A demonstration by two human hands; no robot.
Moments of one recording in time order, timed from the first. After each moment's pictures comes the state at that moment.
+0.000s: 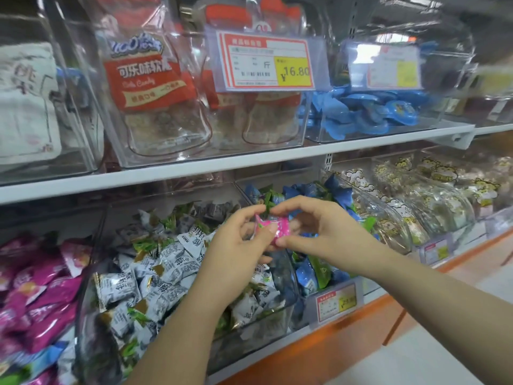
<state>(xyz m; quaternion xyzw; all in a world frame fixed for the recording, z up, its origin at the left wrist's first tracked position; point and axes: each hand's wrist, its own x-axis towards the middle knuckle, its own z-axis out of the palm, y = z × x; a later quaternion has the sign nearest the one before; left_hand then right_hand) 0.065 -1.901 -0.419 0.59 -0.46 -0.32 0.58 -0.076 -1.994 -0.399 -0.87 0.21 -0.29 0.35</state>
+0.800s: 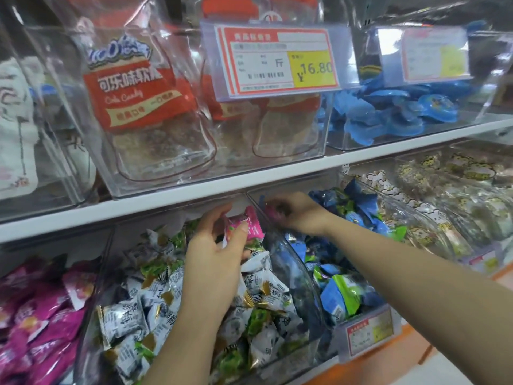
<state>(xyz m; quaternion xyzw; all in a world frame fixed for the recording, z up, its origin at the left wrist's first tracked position) 0.097 -1.911 -0.416 0.65 -0.39 -0.19 0.63 0.017 -2.118 -0.438 -0.90 0.29 -0.20 0.26</state>
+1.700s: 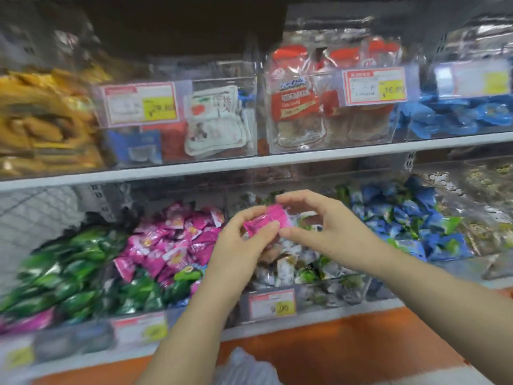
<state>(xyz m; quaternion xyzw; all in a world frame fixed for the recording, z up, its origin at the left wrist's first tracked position) 0.108 -1.763 -0.406 0.59 -0.32 -0.28 0.69 -0.005 -1.879 -0.381 -0.88 0.12 -0.29 0.36</state>
